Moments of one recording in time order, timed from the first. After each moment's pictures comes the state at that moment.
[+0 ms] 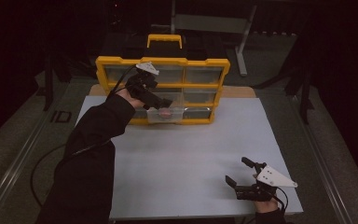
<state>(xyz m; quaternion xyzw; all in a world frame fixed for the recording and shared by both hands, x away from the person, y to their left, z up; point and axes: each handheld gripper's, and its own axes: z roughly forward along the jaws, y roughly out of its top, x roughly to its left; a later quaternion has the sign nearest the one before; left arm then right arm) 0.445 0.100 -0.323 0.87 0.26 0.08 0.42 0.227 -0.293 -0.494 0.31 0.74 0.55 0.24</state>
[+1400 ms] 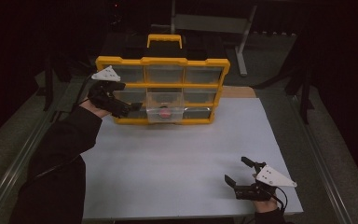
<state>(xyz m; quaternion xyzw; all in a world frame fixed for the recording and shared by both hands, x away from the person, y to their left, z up) 0.395 0.186 -0.318 0.83 0.29 0.16 0.44 0.227 -0.291 -0.492 0.31 0.73 0.55 0.24</state>
